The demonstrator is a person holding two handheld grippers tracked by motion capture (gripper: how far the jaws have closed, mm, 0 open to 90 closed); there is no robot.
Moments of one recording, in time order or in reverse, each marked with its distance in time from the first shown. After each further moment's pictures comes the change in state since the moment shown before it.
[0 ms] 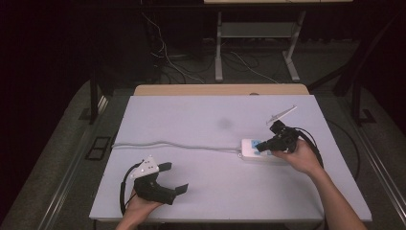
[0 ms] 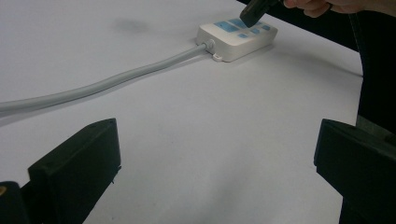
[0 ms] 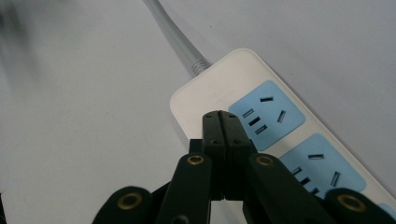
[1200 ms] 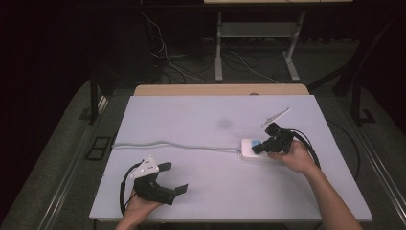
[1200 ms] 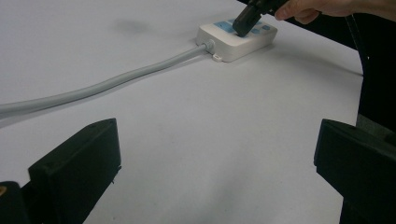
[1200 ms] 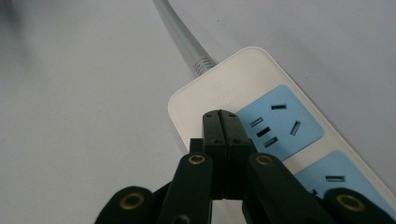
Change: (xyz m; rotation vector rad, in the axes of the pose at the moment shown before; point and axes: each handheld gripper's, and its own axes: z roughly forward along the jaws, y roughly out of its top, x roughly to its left) left arm 0.000 0.000 0.000 -0.001 -0.001 0.006; right arm -0.002 0.001 0.017 0.015 0.020 -0.044
